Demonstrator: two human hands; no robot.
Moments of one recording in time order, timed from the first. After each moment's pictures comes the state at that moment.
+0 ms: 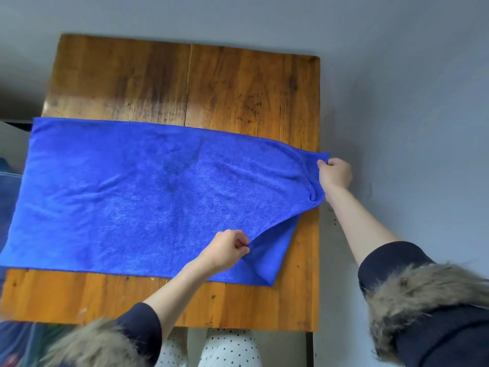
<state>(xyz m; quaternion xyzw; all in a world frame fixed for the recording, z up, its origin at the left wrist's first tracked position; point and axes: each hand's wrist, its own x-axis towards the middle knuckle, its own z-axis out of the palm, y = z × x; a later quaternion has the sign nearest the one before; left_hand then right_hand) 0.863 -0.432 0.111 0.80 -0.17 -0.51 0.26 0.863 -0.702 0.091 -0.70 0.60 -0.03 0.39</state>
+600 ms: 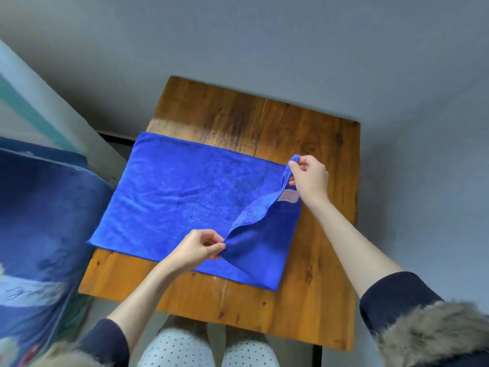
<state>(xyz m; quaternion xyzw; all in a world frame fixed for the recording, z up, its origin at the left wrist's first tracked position) 0.935 -0.251 0.179 0.76 -0.03 -0.45 0.47 0.957 -0.511 0.219 -0.82 0.36 -0.09 0.44</state>
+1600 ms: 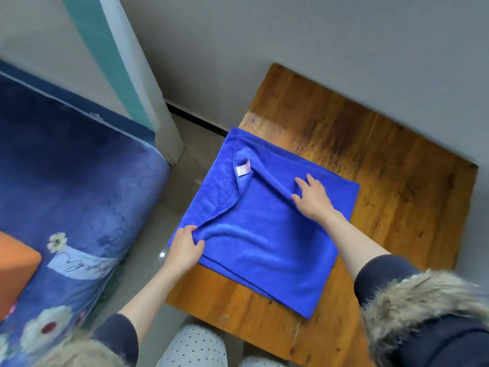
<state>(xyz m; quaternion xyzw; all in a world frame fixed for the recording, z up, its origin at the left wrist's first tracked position) 1.030 -0.060 0.096 0.87 0.16 -0.34 0.32 1.092 -0.357 0.112 -0.92 0.16 0.32 0.16</state>
